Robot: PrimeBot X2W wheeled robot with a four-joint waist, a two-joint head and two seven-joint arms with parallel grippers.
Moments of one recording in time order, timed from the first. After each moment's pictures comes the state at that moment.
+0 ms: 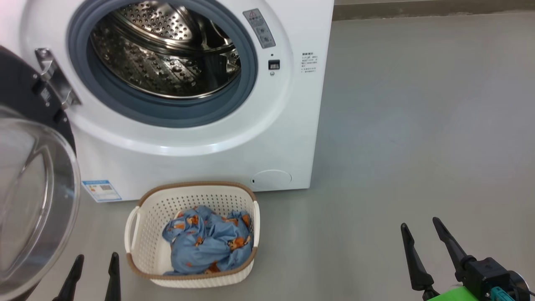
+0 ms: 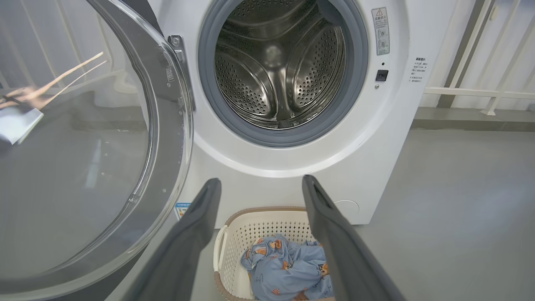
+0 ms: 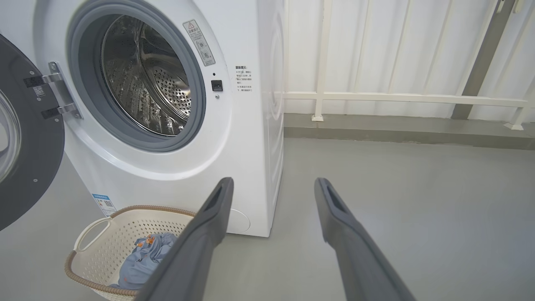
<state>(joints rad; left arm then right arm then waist) 0.10 0.13 0.03 0.15 -0.23 -0.13 -0.26 0.06 -0.04 -0.05 0.07 0.07 0.12 -0.25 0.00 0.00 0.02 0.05</state>
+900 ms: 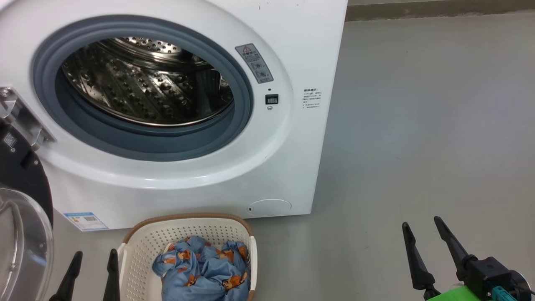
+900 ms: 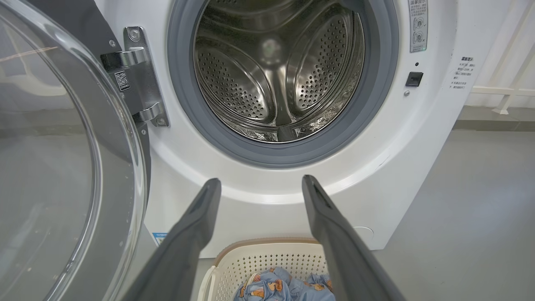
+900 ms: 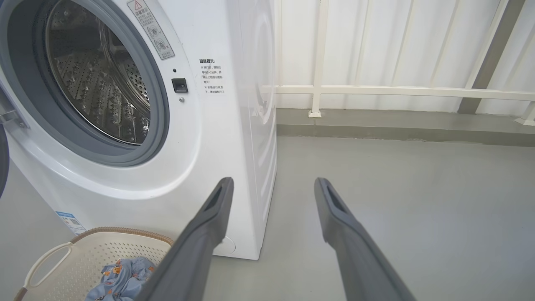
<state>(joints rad) 0.09 0.13 0.03 0.14 -0.23 -0.13 -0.26 0.06 -0.04 -0.06 0.06 0.07 0.12 -0.25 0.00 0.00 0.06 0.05</state>
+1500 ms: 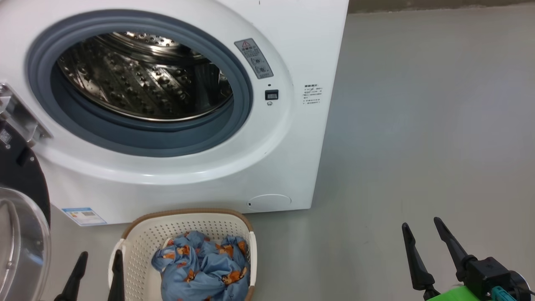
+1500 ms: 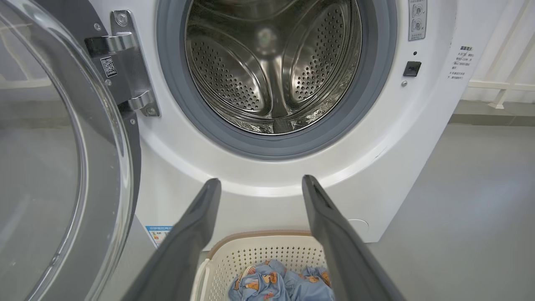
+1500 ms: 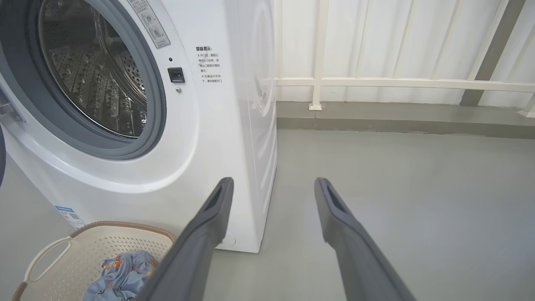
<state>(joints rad) 0.09 0.13 0.02 0.14 -0.23 -0.13 -0.26 0.06 -0.04 -0.06 0.07 0.07 0.12 -0.25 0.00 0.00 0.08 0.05</state>
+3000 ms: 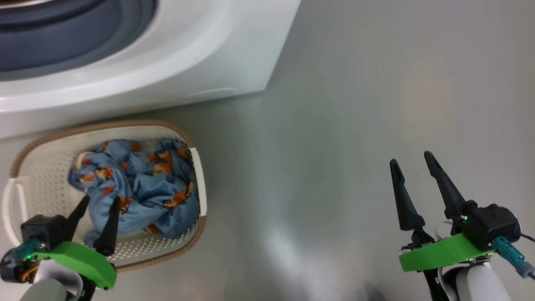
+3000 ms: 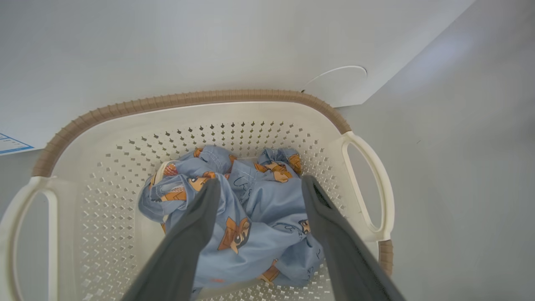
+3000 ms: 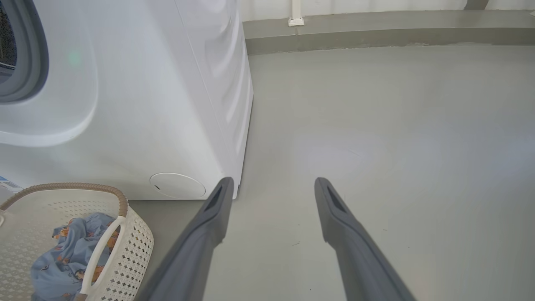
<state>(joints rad) -0.37 0.39 -0.42 0.57 -0.63 -0.13 -0.26 -0.13 -0.04 0.00 0.01 0.13 0.12 -0.25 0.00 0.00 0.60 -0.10</state>
